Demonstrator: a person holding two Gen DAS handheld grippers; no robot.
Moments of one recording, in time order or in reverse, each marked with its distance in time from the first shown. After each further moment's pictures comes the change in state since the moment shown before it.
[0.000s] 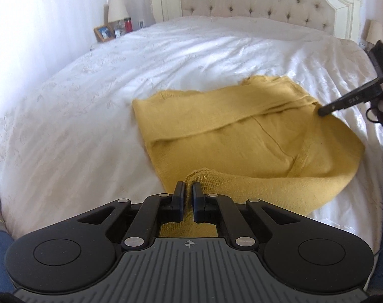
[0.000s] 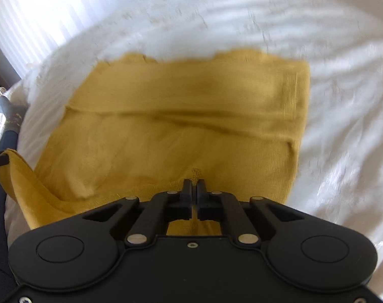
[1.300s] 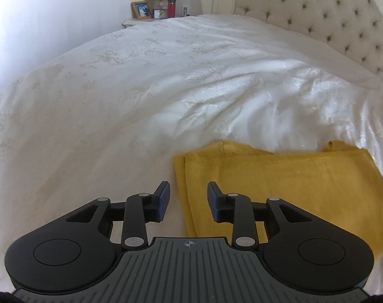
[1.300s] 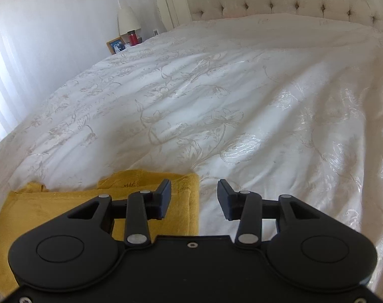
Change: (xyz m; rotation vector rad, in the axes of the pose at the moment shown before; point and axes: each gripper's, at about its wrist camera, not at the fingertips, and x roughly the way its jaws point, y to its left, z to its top) left arm 0.137 0.106 0.098 -0.250 0.068 0.007; right arm 0.008 -0.102 0.064 0.310 -0.298 -0.275
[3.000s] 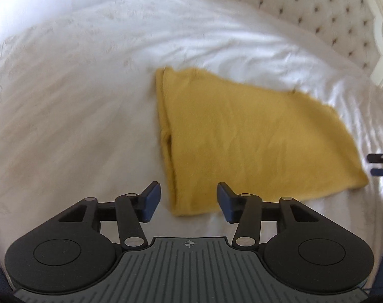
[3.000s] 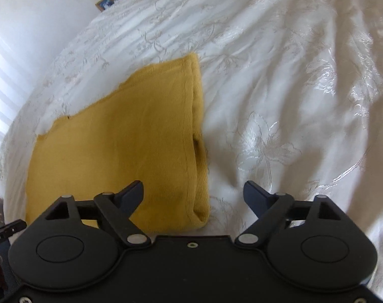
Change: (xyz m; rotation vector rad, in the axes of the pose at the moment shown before) left arm -0.055 -0.025 -0.095 -0.089 0.046 -0.068; right arm -0.061 -0.002 -0.079 0.182 0.271 0.051
